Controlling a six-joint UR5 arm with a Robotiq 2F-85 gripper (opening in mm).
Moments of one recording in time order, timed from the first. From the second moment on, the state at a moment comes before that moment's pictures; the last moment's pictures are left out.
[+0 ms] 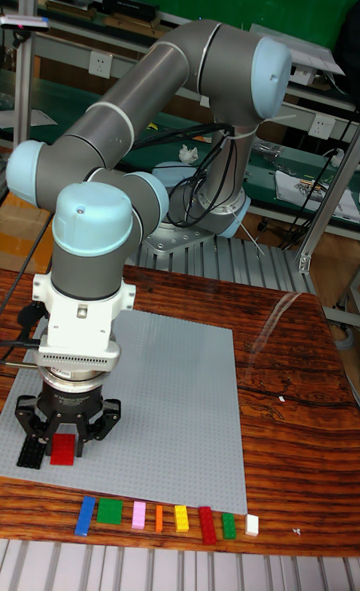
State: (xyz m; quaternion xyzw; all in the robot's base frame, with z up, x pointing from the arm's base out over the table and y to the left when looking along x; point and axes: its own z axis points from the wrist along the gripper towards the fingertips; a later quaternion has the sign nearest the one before) arm 0.704 -0.108 0.007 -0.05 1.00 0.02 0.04
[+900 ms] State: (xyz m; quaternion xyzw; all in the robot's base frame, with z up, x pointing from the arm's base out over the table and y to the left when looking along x) arm 0.714 -0.120 0.010 -0.02 1.00 0.01 0.05
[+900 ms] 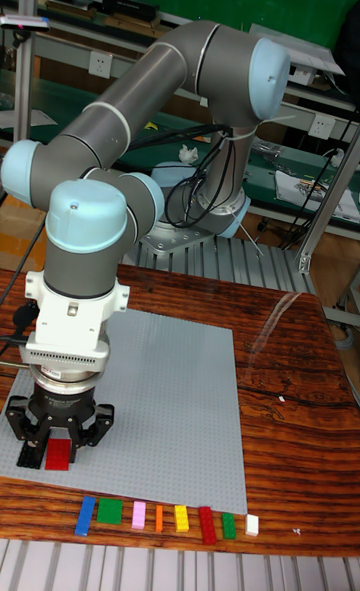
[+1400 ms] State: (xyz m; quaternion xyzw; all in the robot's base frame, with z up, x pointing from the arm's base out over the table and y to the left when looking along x) arm 0.713 -0.121 0.009 0.02 1.00 0.01 0.05
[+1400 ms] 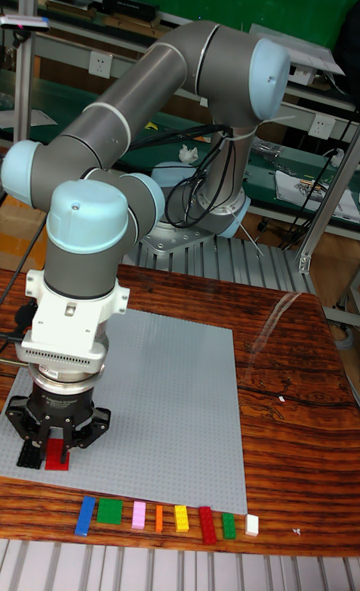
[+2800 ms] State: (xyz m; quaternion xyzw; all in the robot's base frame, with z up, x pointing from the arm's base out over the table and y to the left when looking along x) arm 0.719 -0.117 0.009 0.07 1.00 0.02 0.06
